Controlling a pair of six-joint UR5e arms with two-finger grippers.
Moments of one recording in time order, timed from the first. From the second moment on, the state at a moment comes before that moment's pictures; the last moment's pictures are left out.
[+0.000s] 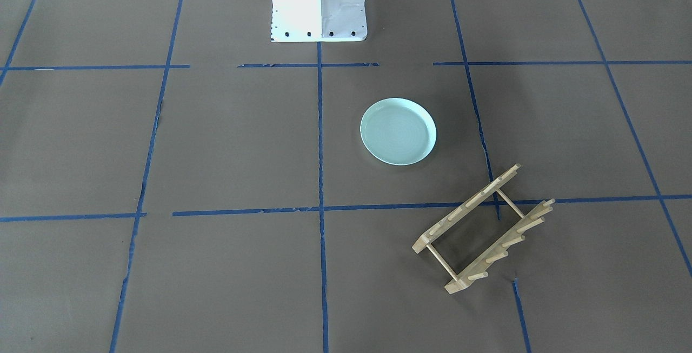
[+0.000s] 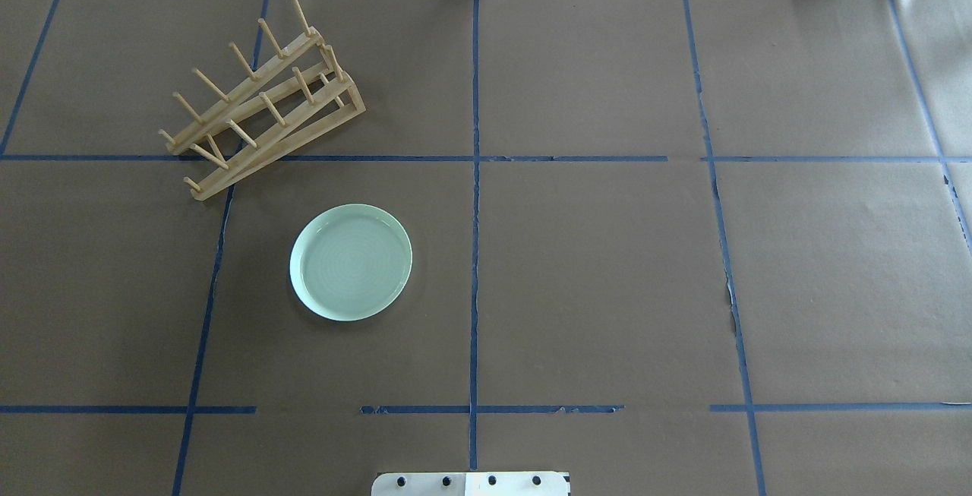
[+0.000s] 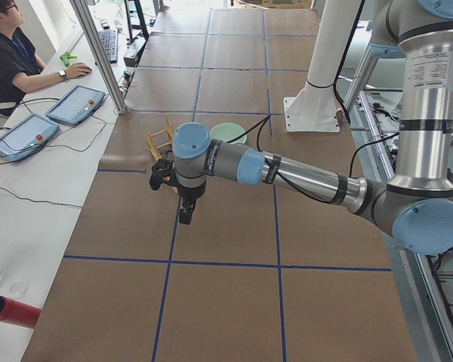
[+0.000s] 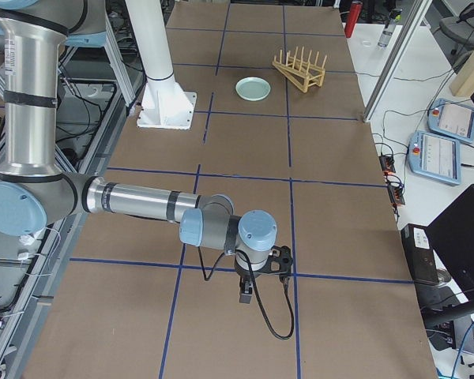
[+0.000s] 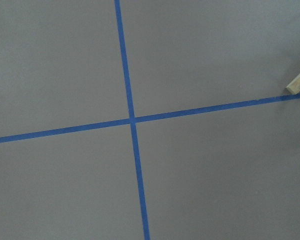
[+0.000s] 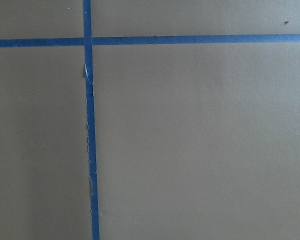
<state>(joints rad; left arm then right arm) -1.47 -1.57 -1.91 -1.55 -2.38 -0.16 1.62 -1.68 1.60 -1.60 2.30 -0.07</state>
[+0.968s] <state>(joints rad) -0.78 -2.13 -1.82 -1.56 -2.07 -1.31 1.62 -1.68 1.60 -1.60 2.30 -0.07</state>
